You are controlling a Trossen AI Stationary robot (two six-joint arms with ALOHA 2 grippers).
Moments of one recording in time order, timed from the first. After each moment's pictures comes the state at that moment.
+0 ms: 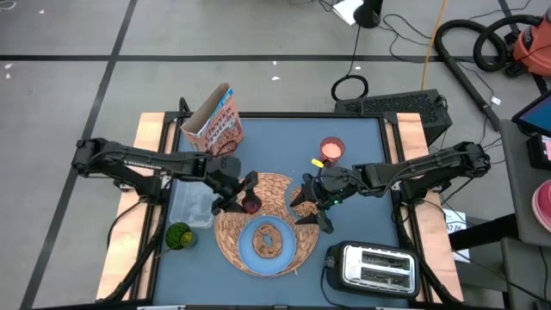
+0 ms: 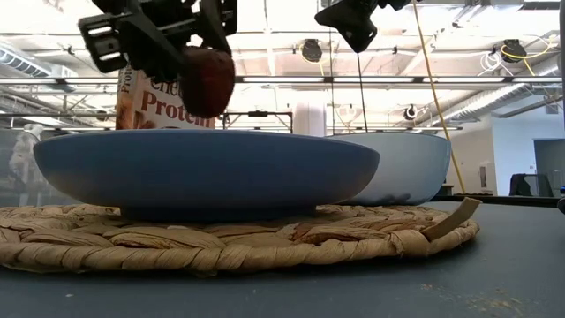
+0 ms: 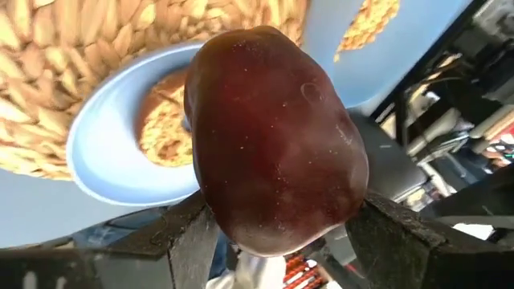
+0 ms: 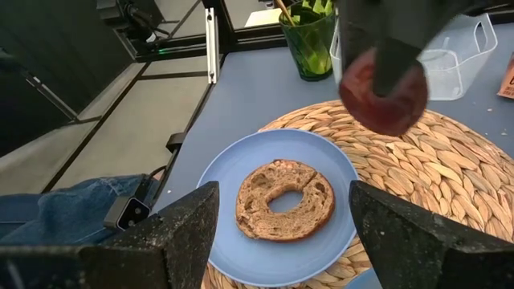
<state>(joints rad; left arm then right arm) -0.02 1.32 0.93 -0.36 0.37 -2.04 0.15 1.35 0.96 -0.10 -0.24 0.21</state>
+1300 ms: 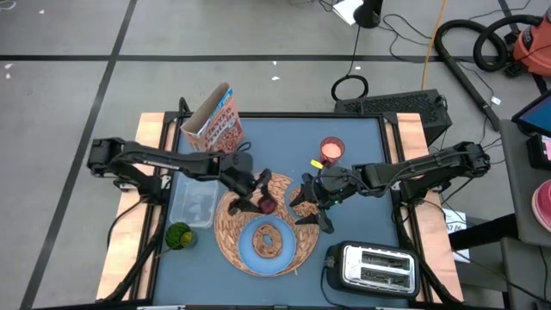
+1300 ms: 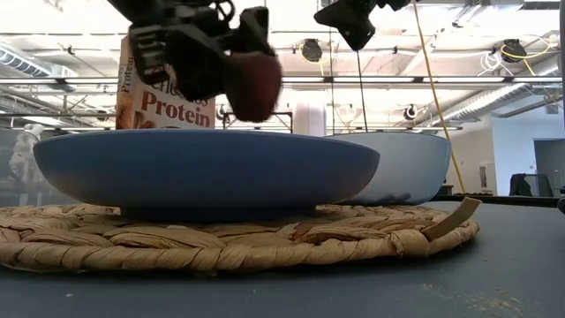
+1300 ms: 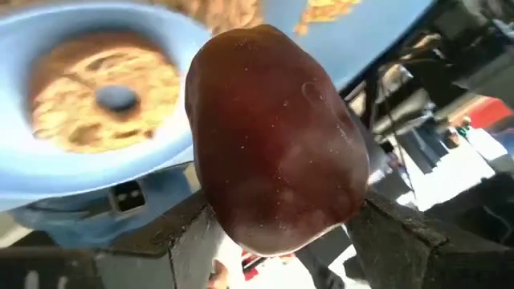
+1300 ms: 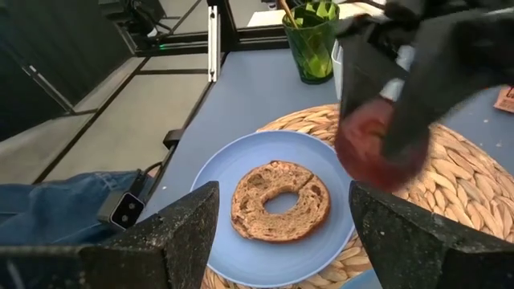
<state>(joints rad) 0.03 1.48 0.93 -0.07 0.50 -2.15 0.15 1.35 0.96 -0.10 -0.24 0.16</state>
